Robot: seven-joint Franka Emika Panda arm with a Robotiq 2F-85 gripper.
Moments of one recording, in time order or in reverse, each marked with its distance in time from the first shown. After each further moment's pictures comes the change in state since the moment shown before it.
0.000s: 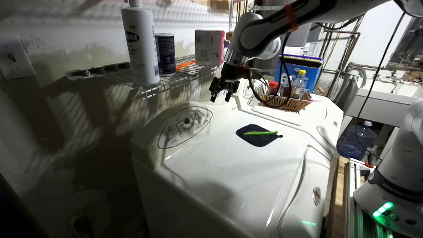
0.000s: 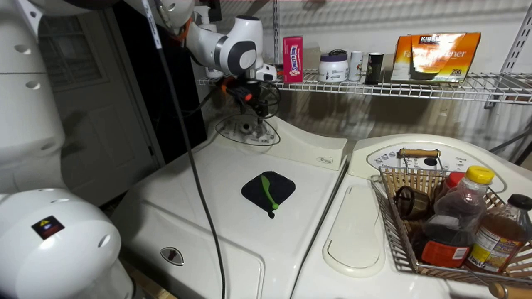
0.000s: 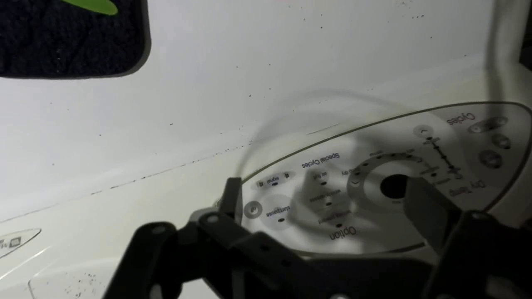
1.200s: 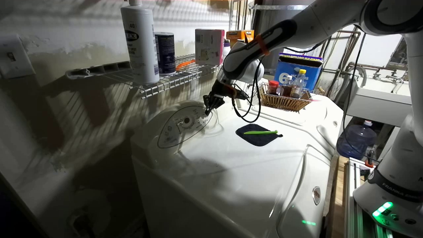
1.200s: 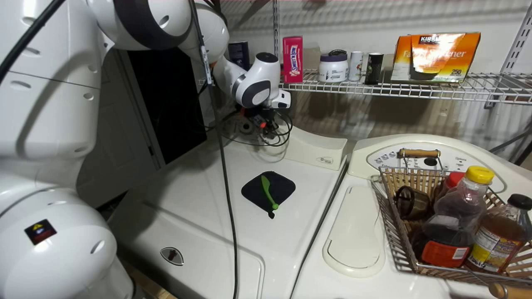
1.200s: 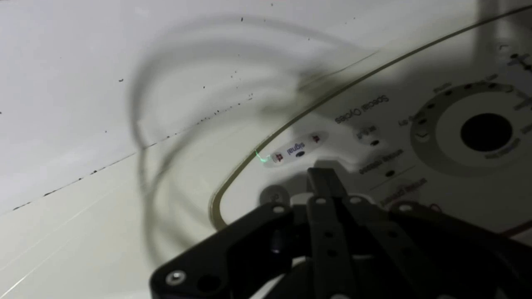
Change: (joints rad) arm -0.069 0.270 0.047 0.103 0.190 0.276 -0.110
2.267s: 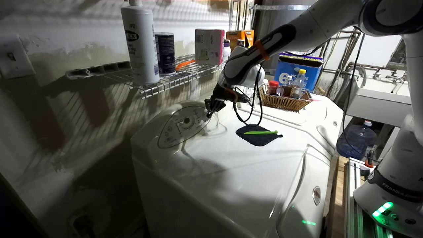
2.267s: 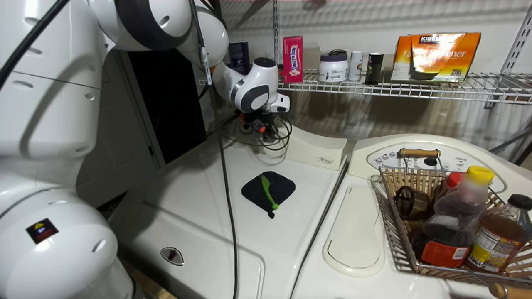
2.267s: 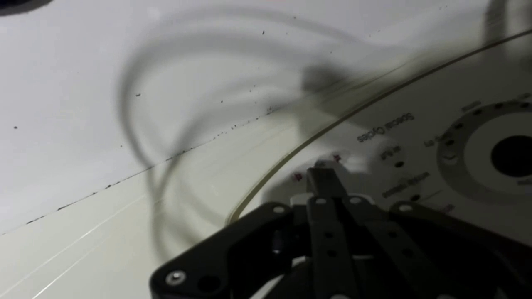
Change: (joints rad) arm 0.013 0.005 -0.010 -0.032 -0.028 0.033 0.008
